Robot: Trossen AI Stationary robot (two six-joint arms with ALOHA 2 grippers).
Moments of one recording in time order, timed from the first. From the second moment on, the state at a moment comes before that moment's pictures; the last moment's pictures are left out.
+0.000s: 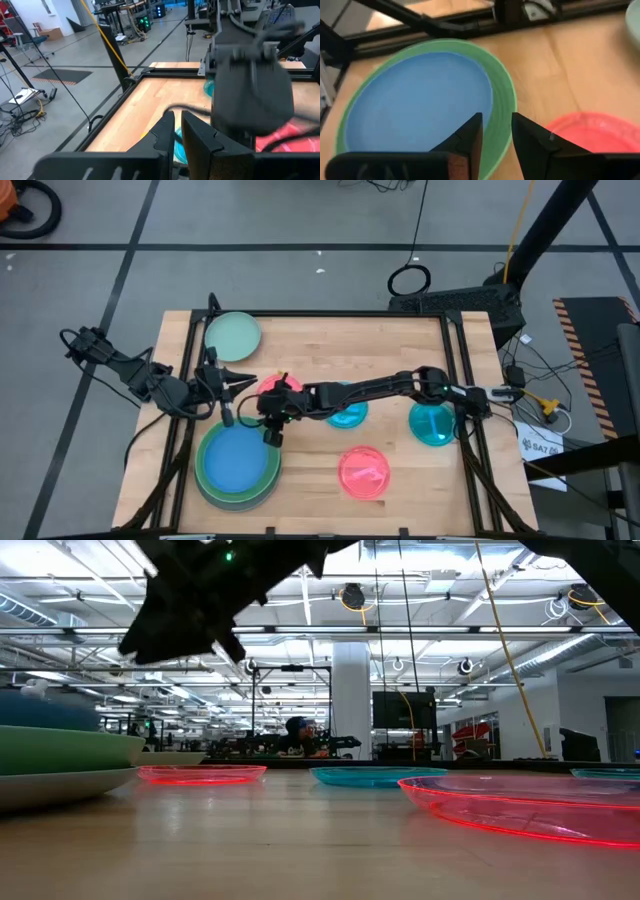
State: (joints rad) left arm -0.51 0.82 0.87 -0.35 -0.81 -0.10; right arm 0.09 2.30 1.98 -0.31 0.03 0.25
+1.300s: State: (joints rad) left arm -0.48 0.93 0.87 -0.40 -0.81 -0.35; right arm 0.15 1.56 0.97 -0.14 0.34 -0.14
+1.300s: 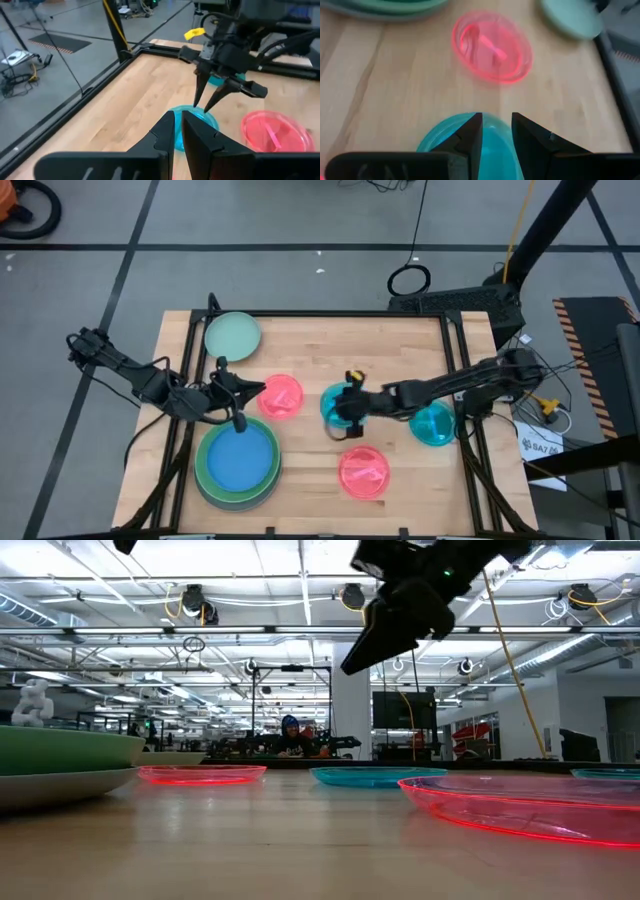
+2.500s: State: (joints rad) left arm 0.37 1.11 0.87 -0.61 -0.30 -0.18; right arm -0.04 1.38 0.81 -0.12 0.34 -0.37
